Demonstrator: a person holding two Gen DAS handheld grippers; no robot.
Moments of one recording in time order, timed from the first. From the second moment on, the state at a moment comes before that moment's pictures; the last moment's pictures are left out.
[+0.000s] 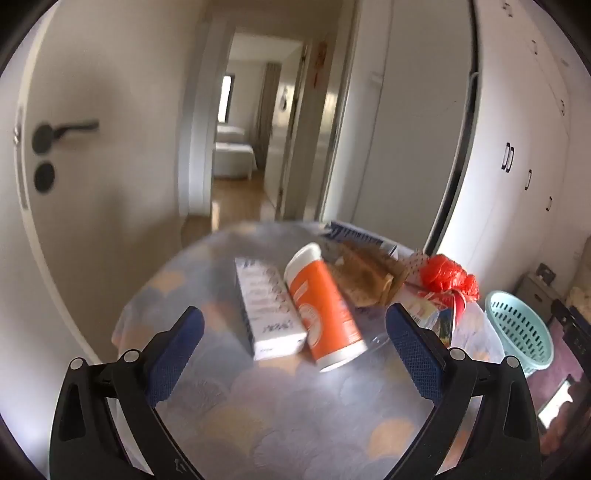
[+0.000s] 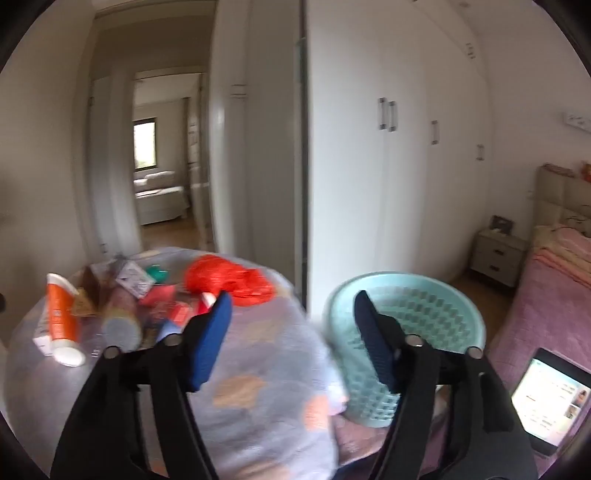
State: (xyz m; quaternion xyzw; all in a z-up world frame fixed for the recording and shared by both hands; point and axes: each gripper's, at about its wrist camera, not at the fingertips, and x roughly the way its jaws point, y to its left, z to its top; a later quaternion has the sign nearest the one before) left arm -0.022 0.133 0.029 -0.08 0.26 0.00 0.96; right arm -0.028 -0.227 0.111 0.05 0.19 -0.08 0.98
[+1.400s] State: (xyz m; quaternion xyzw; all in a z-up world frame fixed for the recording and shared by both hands) left arm 0.075 0.067 -0.021 -0.01 0.40 -0.02 0.92; right arm 0.168 -0.067 0.083 0.06 0.41 0.25 0.88
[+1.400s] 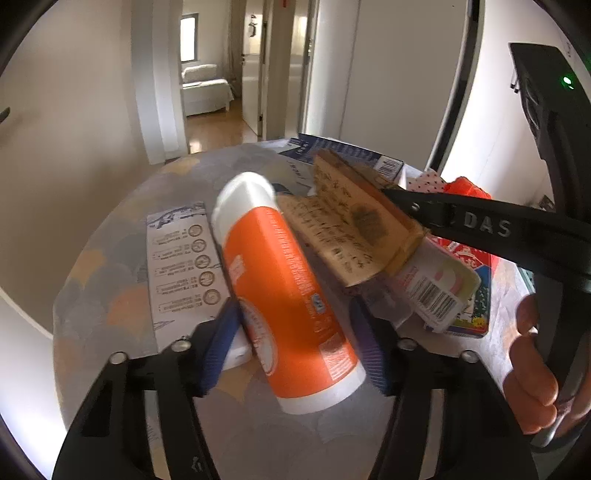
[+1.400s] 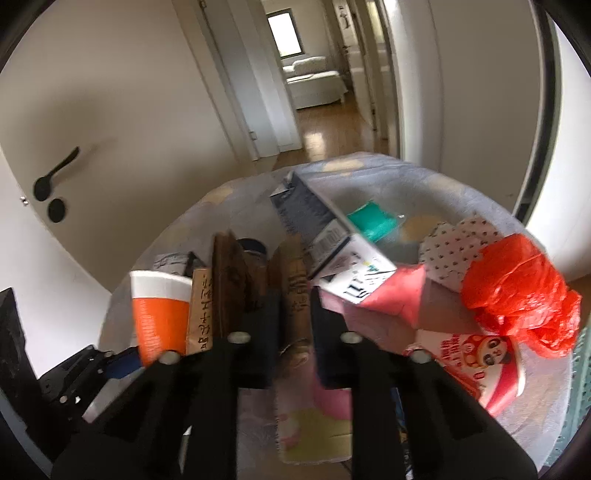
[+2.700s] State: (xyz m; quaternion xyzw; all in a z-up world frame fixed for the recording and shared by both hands) left arm 0.064 -0.106 0.050 -0.06 0.30 -0.31 0.90; right arm 0.024 -0.382 0.127 0.23 0.25 -0.03 0.94
